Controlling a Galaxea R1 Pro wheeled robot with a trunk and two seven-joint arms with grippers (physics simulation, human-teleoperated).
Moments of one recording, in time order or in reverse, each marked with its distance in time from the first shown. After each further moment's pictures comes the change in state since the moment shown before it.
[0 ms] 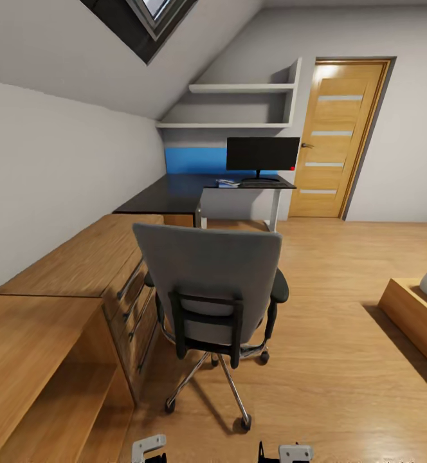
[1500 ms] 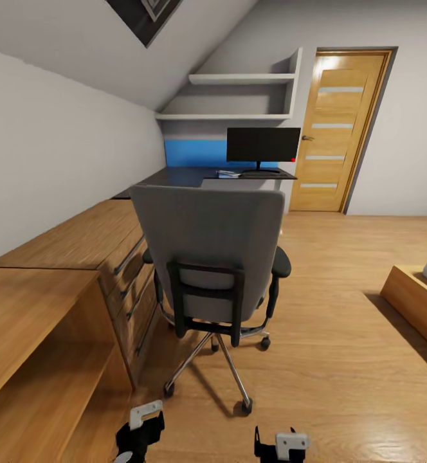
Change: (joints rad) left arm -0.002 -0.011 -0.001 -0.186 0.001 -0.040 0.007; right arm -0.002 -0.006 0.005 -0.060 0.007 -0.049 -0.001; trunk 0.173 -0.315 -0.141
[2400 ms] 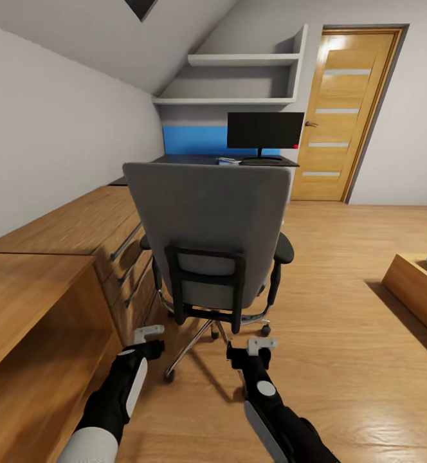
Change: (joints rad) left arm -0.190 0.000 -0.056 -0.421 0.005 0.599 -0.005; right arm -0.077 -0.029 -0.062 -0.801 -0.003 0.731 -0.077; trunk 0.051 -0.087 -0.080
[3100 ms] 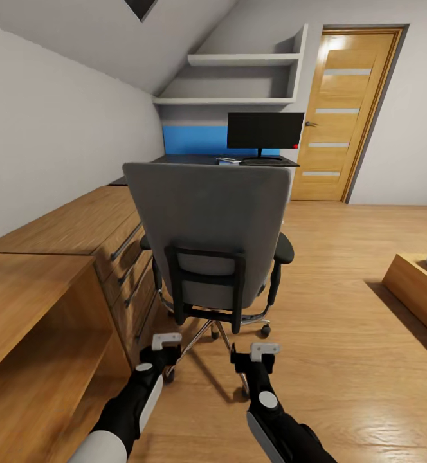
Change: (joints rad) left arm -0.008 0.000 -0.152 0.189 -0.001 -0.266 -0.009; right arm -0.006 -0.006 0.017 0.114 0.049 -0.151 -0.003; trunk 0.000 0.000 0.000
